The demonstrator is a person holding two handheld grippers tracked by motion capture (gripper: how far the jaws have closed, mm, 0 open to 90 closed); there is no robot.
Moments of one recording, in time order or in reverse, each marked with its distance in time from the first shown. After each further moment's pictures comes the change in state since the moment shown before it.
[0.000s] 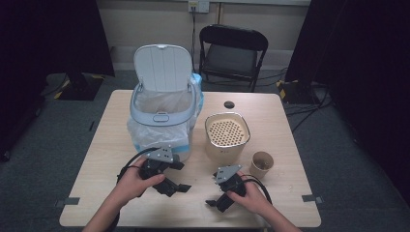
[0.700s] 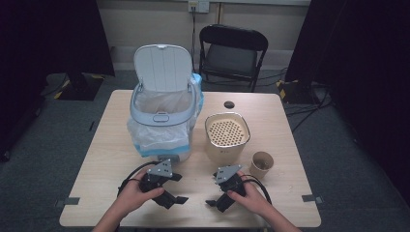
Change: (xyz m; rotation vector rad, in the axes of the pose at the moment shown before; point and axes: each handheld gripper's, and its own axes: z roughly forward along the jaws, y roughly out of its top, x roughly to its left) left arm -0.002 -0.041 0.021 0.034 0.008 0.021; right arm 0.000 0.000 0.000 0.001 0.002 0.001
